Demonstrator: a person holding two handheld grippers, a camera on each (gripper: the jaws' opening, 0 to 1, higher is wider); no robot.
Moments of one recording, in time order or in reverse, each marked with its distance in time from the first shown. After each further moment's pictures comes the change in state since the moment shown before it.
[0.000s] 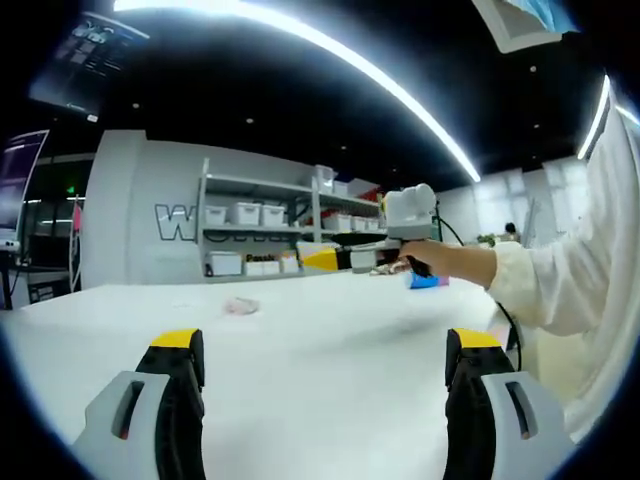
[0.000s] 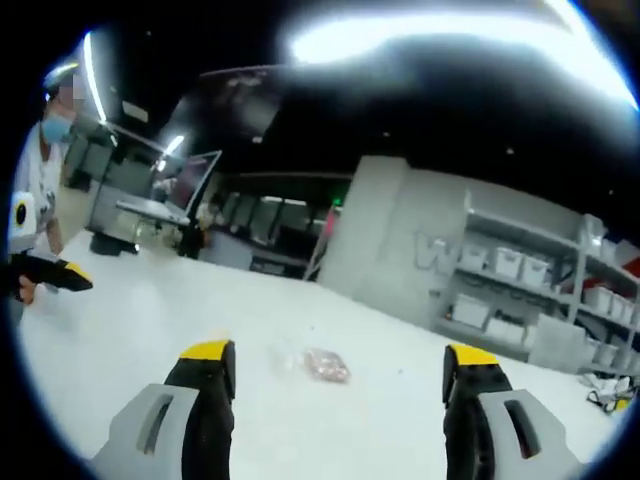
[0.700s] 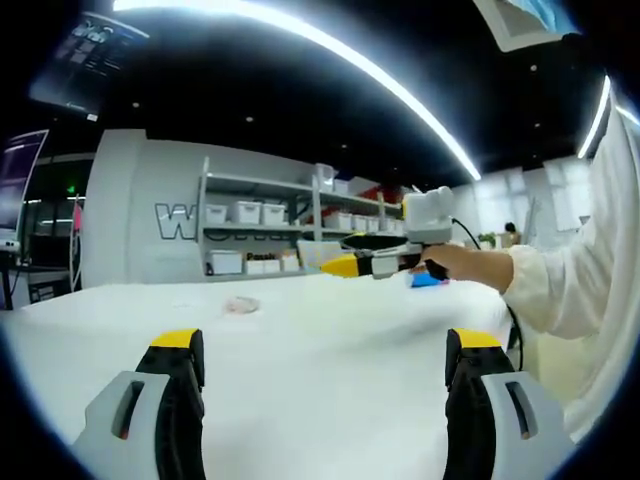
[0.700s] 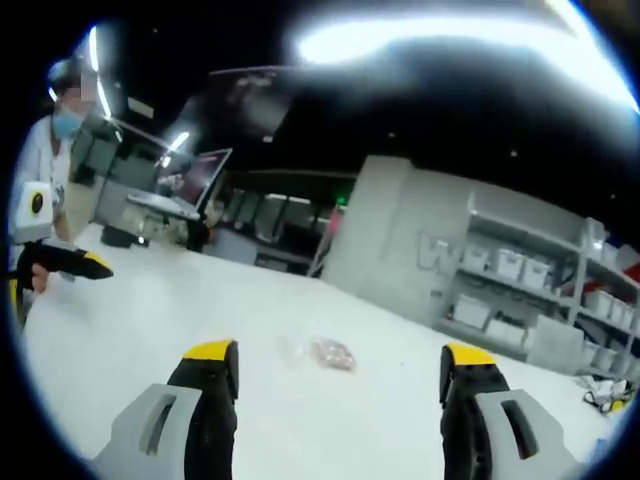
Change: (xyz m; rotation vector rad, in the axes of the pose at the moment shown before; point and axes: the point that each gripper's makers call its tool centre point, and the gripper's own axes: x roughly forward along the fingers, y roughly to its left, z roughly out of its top) left arm 0.001 0.000 -0.001 0.002 0.008 0.002; right arm -0.027 0.010 -0.007 -0.024 0.009 0.013
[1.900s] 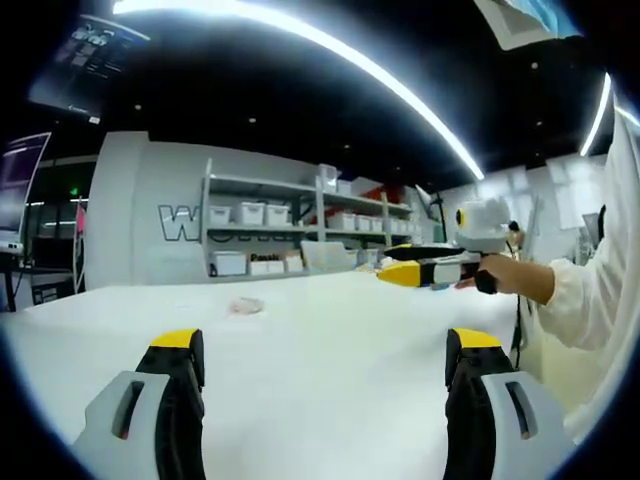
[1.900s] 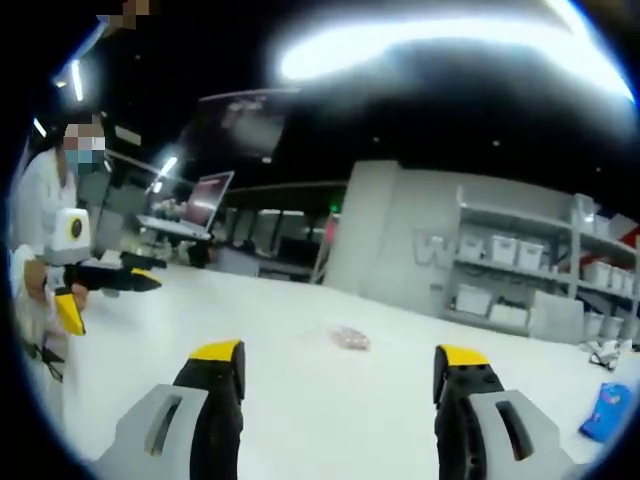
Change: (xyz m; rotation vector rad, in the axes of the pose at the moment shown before) left arm 0.003 0.004 0.001 0.007 -0.004 0.019; right arm -0.073 0.022 -0.009 0.124 -0.041 -0.019
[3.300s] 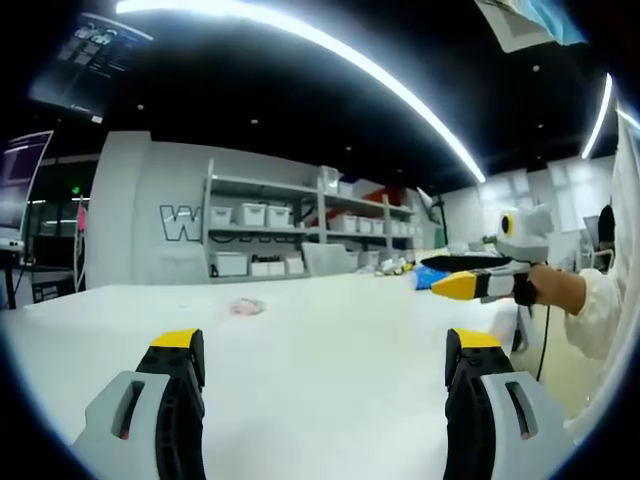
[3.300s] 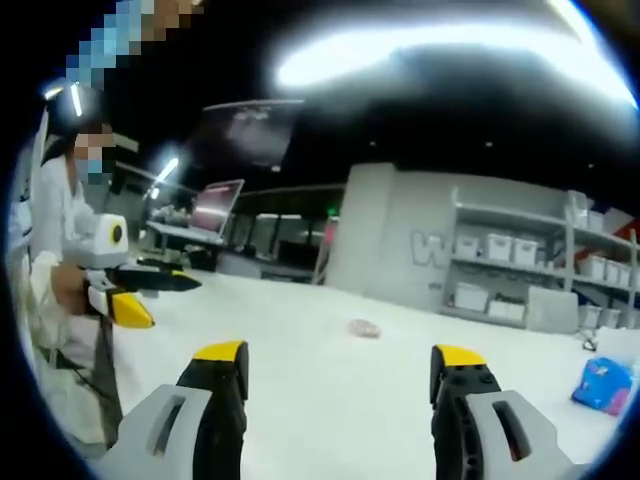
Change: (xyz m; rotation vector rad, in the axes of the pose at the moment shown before) left arm -0.002 0.000 0.001 -0.010 -0.009 0.005; right arm -0.056 0.036 0.000 0.019 -0.015 -0.010
